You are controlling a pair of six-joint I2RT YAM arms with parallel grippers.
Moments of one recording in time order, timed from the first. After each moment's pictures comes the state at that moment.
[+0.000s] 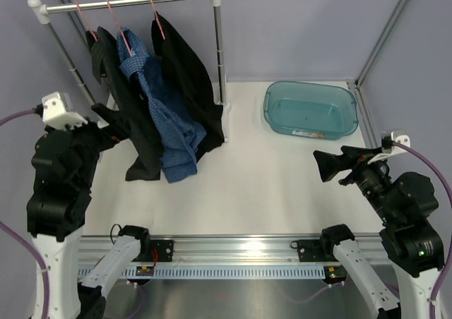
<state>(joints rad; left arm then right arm) -0.16 0.72 1.42 -0.80 -0.24 -0.38 0.25 0.45 1.16 -0.73 -0.11 0.30</state>
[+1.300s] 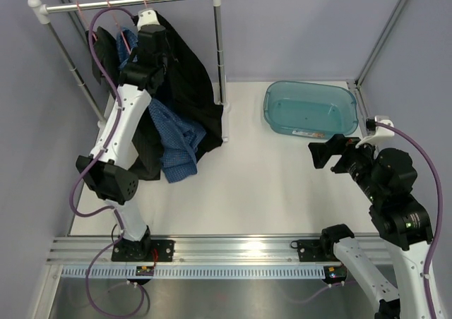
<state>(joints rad) -0.28 1.82 2.09 -0.61 -0.41 -0.35 0.25 0.58 1.14 -0.75 -0.04 0.33</state>
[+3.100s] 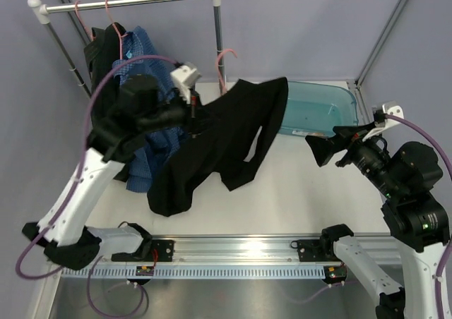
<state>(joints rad) -0.57 1.19 1.69 -0.76 0.49 -0.19 0.25 0.67 1.35 -0.73 -0.23 0.23</state>
